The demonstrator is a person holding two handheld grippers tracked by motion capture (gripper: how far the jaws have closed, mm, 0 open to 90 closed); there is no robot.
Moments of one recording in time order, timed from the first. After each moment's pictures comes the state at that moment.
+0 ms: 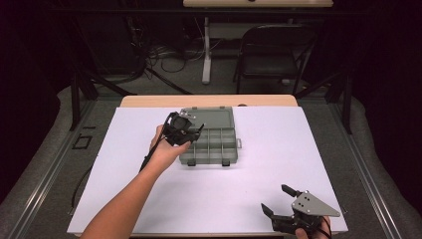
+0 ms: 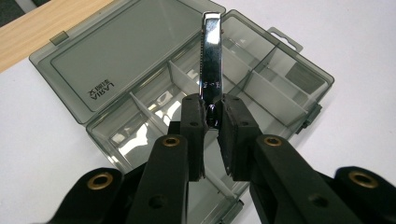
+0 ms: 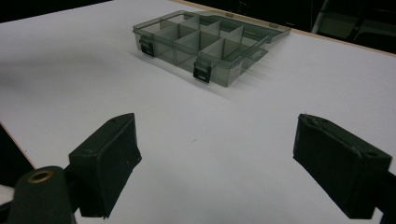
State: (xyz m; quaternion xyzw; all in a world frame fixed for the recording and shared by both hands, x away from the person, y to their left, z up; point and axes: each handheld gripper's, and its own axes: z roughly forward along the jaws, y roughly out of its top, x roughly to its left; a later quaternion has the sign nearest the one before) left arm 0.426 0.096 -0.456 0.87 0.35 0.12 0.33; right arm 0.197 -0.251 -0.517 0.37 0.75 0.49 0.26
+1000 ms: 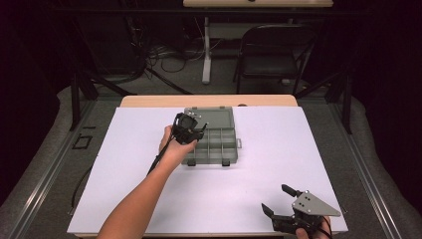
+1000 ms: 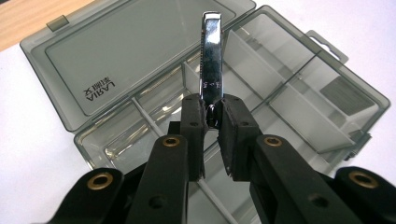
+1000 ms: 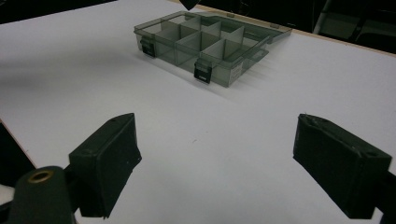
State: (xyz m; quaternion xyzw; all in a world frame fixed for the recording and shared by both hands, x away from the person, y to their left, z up) left arm 0.448 0.079 -0.486 0.85 0.40 0.12 0.32; right arm 0.198 -0.252 -0.517 0.37 0.75 0.49 0.25
